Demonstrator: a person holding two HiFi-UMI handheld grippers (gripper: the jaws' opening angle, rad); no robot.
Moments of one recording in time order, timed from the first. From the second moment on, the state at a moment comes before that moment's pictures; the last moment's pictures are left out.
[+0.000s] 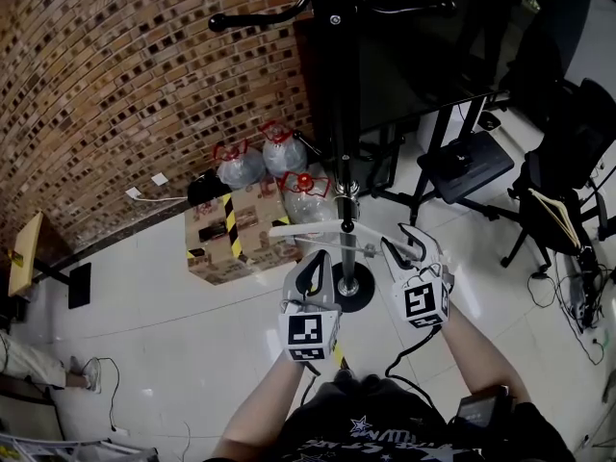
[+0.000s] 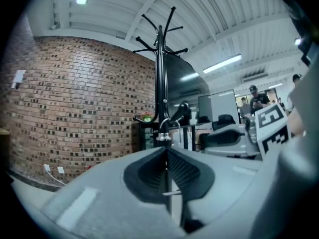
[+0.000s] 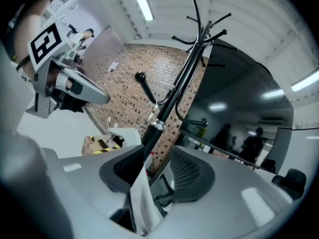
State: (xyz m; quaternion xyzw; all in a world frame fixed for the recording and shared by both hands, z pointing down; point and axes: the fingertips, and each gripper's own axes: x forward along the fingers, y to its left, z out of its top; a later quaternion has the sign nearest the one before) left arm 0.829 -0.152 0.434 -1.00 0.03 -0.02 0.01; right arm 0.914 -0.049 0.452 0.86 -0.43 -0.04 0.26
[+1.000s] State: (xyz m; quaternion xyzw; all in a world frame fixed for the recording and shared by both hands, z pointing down) left arm 0.778 -0.092 0.335 -1.00 0.01 0.05 -0.01; right arm 0.831 -0.028 0.317 0.89 -0.43 -0.12 0.08
